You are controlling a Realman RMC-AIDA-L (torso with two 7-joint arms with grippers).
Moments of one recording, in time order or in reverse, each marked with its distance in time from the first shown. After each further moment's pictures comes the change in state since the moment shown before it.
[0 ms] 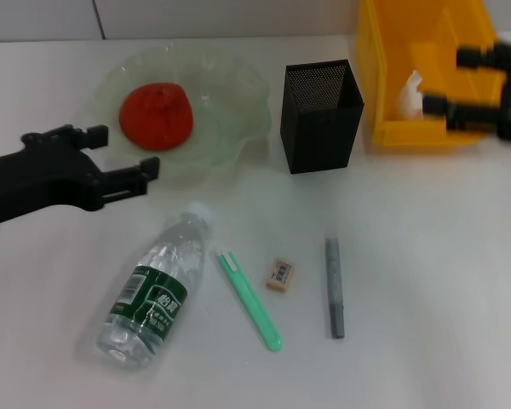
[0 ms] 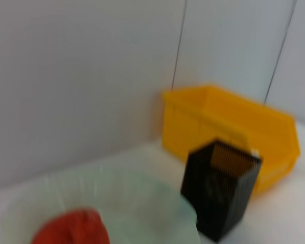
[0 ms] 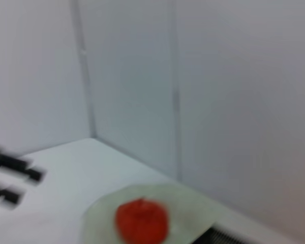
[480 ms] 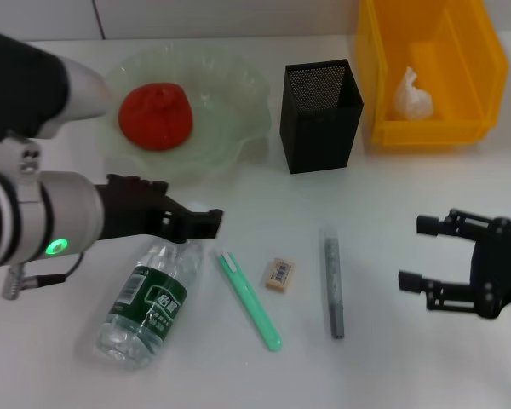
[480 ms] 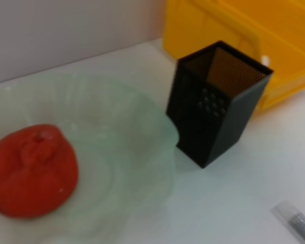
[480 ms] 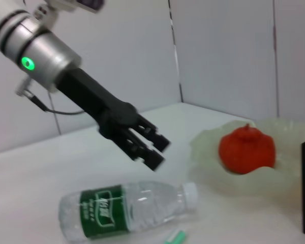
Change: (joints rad) left arm -0.174 -0.011 0.377 0.195 0.738 0.066 -0.831; right arm -0.059 0.000 -0.011 0.415 0.029 -0.168 -0.401
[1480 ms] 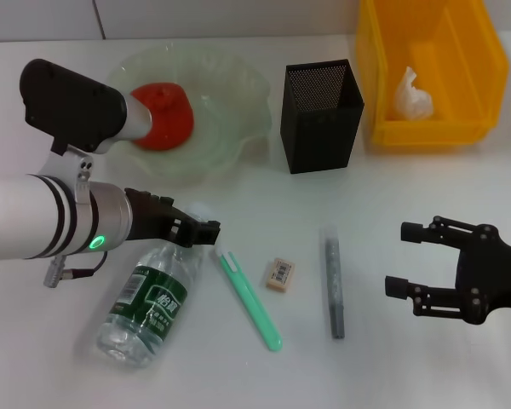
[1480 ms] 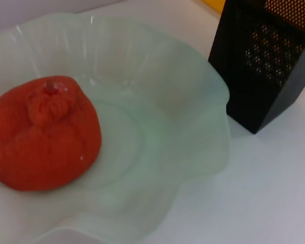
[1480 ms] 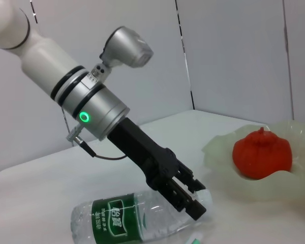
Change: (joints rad) left arm -0.167 -0.001 0.024 -0.377 0.031 -0.187 -0.003; right arm 0.044 -0.005 0.003 0.109 0.015 -0.013 -0.034
